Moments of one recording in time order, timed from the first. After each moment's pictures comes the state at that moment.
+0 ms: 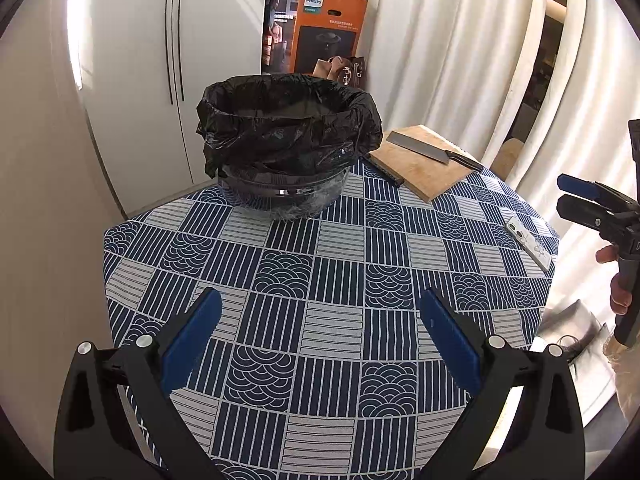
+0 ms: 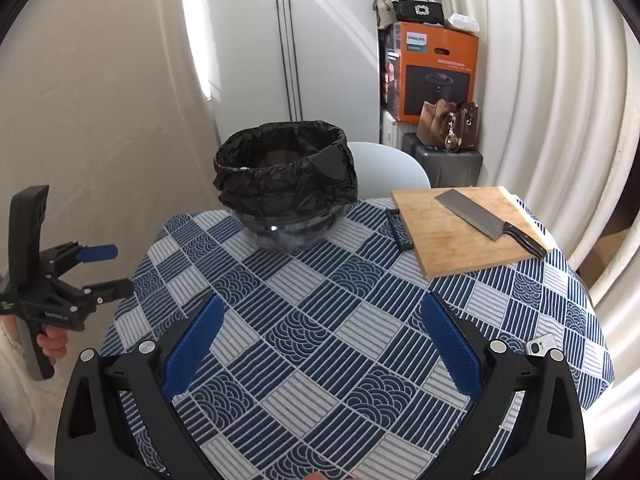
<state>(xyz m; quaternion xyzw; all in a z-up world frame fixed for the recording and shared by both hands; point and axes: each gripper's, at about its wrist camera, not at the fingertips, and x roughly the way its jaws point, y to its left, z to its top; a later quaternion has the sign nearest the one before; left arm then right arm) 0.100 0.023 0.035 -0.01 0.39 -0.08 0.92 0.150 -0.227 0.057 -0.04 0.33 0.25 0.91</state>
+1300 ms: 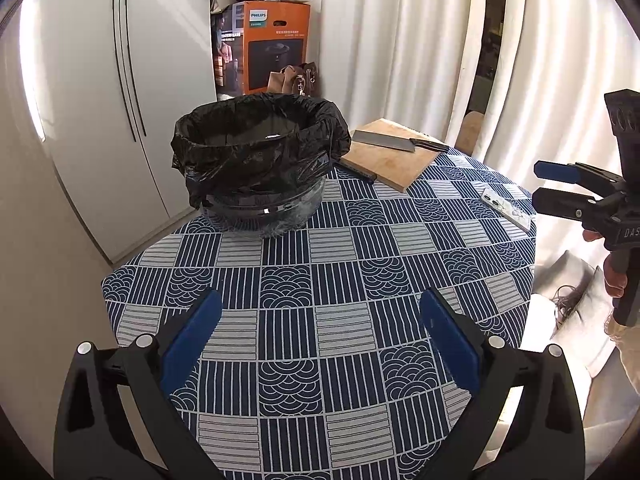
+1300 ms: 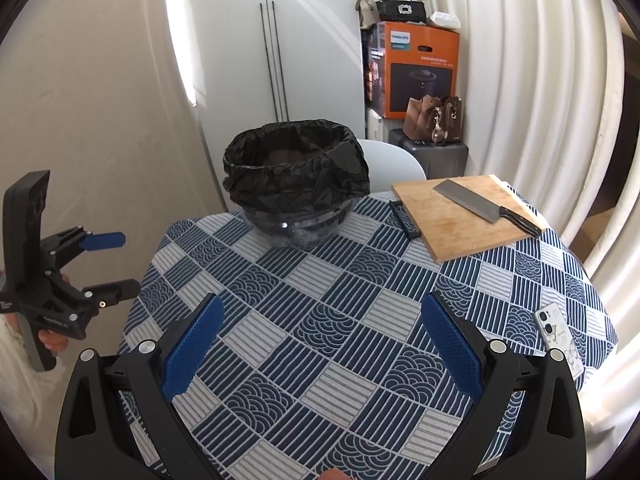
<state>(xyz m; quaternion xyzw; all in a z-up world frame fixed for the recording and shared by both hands) 0.095 0.041 0.050 0.05 0.36 -0.16 0.92 0.113 -0.190 0.056 -0.02 0.33 0.21 0.92</state>
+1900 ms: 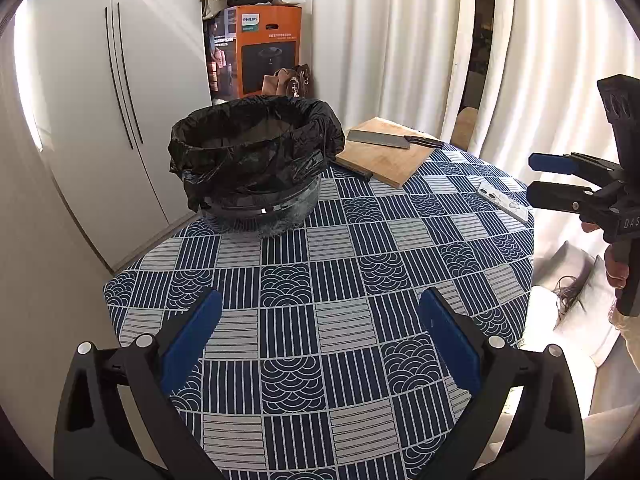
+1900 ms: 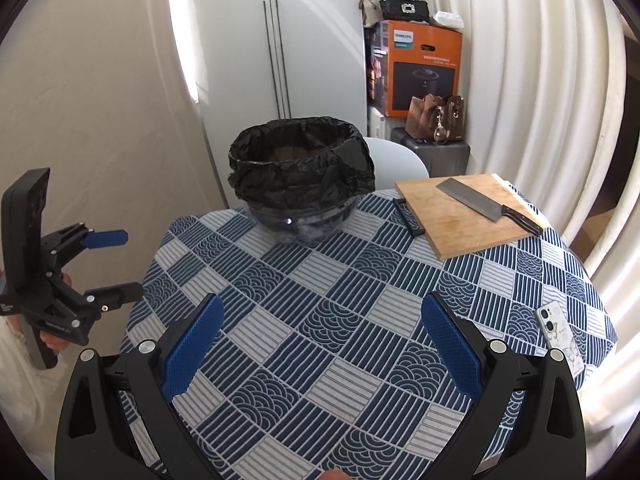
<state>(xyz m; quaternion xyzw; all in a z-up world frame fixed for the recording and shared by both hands) 0.087 0.040 0.048 0.07 0.36 -0.17 0.92 0.106 -0.181 0.057 -0.03 0.34 0.21 0.92</state>
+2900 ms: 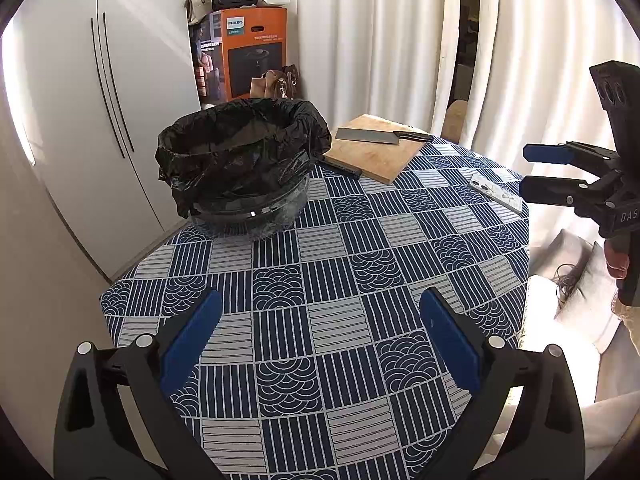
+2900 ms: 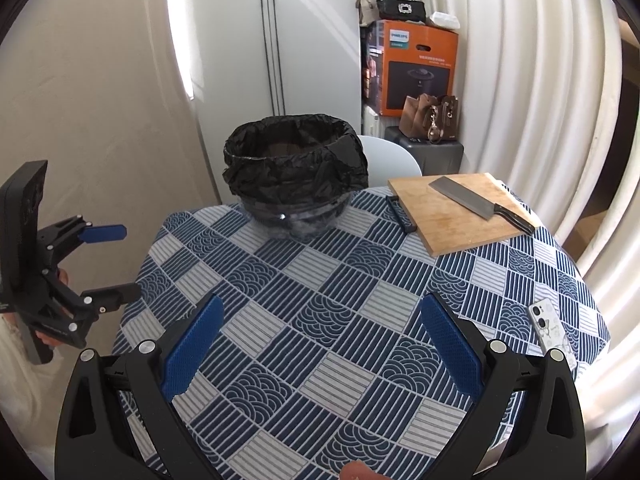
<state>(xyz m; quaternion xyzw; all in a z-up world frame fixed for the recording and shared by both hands) 0.085 0.030 0.047 0.09 0.35 -0.18 0.91 0.101 -0.184 0.055 -0.04 0.34 0.20 0.92</state>
